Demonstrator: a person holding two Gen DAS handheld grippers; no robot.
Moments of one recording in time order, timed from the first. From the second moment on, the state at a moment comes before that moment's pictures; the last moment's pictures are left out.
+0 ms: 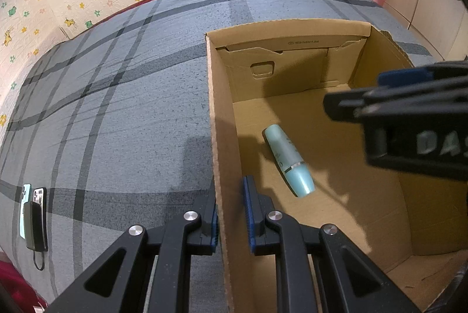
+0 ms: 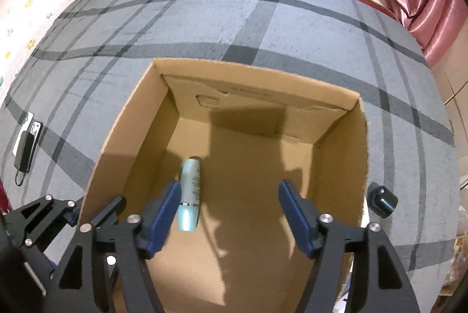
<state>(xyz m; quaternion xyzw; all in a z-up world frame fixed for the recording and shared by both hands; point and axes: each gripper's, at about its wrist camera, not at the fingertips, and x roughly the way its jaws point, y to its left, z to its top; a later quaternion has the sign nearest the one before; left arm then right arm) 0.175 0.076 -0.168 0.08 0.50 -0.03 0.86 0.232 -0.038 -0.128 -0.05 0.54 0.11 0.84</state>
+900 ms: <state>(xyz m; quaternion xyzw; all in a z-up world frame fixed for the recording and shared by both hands) 0.175 0.074 -0.167 0.09 0.50 -0.03 0.86 0.202 -0.160 -0.057 0.00 0.47 0.04 0.88</state>
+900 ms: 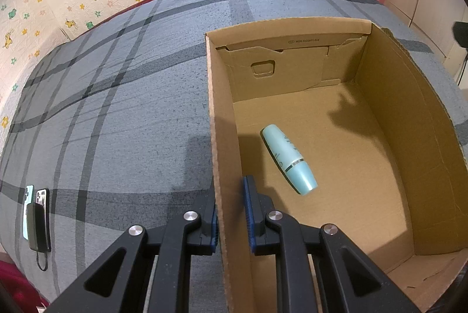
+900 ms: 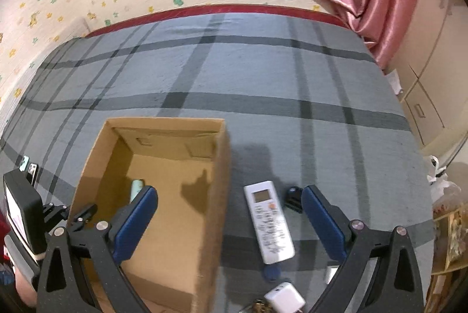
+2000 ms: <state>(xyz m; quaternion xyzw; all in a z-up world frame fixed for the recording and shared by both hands) 0.176 0.071 -0.168 0.10 0.50 -0.02 0.86 0.141 -0.307 -0.144 0.04 0.52 -0.06 0.85</state>
